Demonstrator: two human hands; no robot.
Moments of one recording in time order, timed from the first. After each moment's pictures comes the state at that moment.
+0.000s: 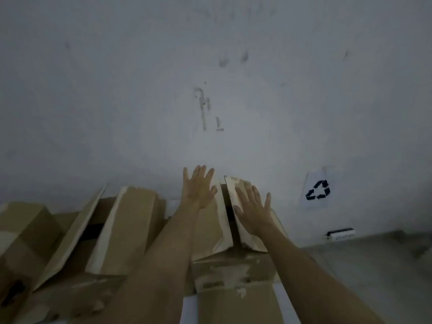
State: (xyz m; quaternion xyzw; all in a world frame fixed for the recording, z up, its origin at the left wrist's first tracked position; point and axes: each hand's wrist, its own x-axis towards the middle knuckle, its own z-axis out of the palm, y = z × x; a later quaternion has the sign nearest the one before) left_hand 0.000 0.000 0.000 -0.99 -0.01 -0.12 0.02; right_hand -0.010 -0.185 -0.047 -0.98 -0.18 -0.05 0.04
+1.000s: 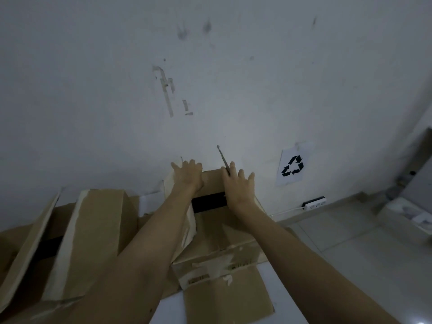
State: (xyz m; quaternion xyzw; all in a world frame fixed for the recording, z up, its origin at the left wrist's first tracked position) left_hand 0.060 -0.040 -0.011 -1.00 -0.02 0.00 0.06; right_hand 0.005 -0.183 -0.014 -0.99 -0.08 -0.06 -0.06
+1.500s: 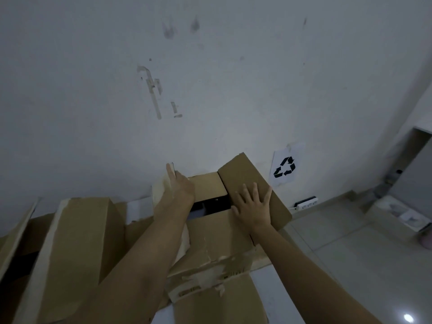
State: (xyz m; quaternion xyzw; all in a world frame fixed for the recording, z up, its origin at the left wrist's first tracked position) left_hand 0.082 -0.051 -0.042 -0.92 -0.05 0.14 0.37; right_hand 0.019 -0.243 -0.080 -0.99 -0.06 0.01 -0.09
